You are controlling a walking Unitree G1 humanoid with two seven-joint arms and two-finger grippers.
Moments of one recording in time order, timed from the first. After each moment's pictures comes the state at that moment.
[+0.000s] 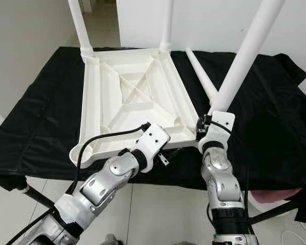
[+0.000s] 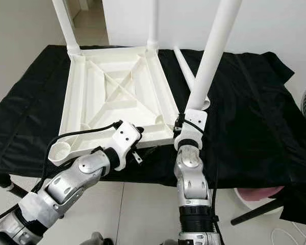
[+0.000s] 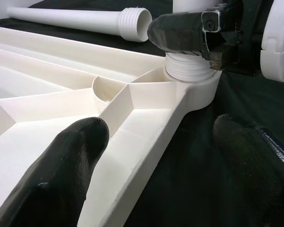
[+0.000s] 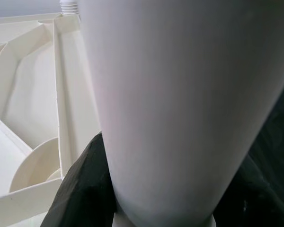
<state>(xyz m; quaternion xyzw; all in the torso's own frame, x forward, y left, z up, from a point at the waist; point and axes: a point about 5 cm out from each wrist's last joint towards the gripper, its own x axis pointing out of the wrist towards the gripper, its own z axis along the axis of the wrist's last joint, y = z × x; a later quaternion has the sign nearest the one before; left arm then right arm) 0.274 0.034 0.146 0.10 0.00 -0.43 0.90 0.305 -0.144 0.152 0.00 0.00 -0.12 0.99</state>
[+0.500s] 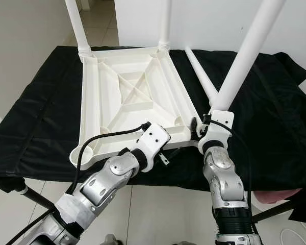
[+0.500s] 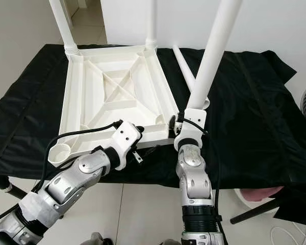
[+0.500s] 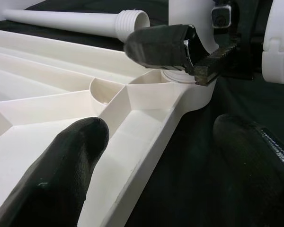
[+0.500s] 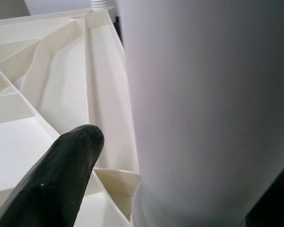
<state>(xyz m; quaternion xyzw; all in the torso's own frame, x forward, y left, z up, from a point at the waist) 0.273 0.033 0.147 0.10 -0.01 -0.43 0.90 0.308 -0.139 0.155 0.02 0.00 -0.02 1.00</state>
